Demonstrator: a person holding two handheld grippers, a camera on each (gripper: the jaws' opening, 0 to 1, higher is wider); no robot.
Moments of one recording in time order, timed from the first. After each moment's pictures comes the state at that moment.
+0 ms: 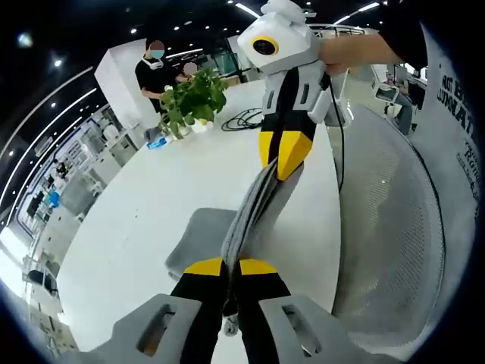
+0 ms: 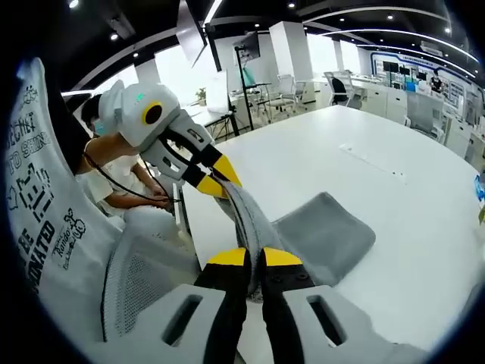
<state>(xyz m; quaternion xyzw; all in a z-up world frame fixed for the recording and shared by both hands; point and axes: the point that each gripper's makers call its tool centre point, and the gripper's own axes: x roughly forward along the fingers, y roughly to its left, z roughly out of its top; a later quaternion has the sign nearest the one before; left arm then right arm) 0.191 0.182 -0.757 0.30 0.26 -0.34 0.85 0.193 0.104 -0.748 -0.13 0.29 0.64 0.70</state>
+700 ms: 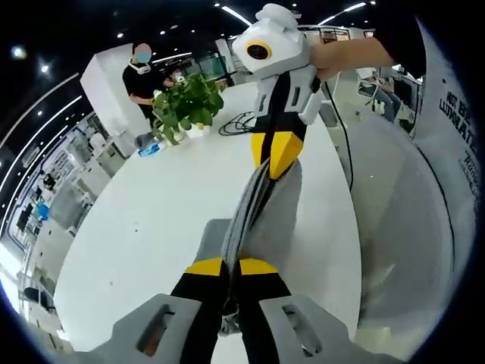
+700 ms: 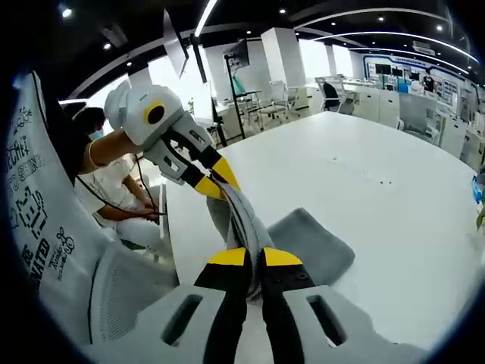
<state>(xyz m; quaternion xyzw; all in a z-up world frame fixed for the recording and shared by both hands) 0.252 0.191 -0.749 0.30 0.26 -0.39 0.83 0.255 0.116 -0.743 -0.11 0.29 0.63 0.71</state>
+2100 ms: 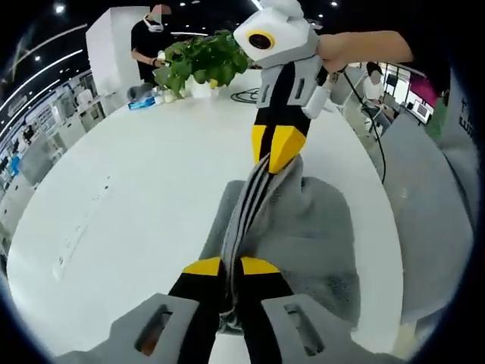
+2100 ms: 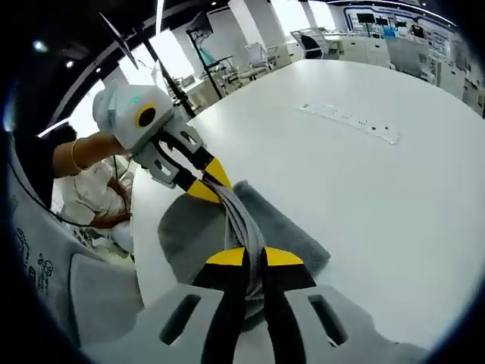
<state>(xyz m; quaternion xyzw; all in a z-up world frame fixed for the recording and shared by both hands) 0.346 0.224 -0.870 0.20 0.35 -0.41 0.82 0.353 0.146 -0.850 -0.09 0.43 0.59 0.68</state>
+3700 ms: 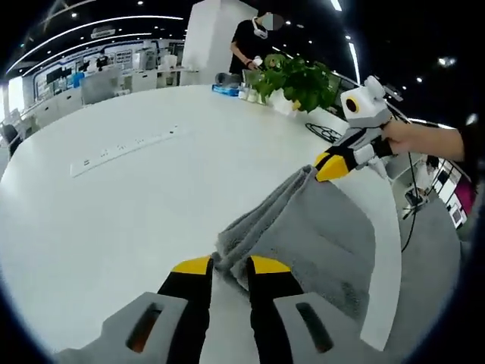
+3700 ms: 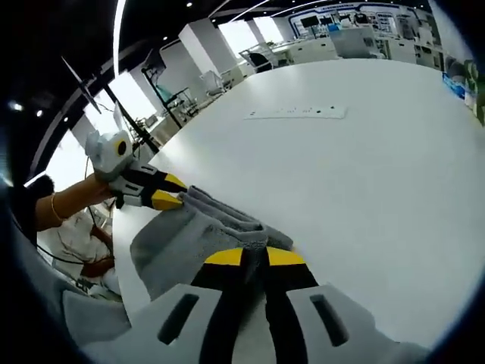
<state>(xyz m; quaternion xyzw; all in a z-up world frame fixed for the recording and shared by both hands) 0.339 0.272 -0.888 0.01 0.37 -0.25 0.90 0.380 0.121 -0.879 0.00 0.43 0.50 0.76</state>
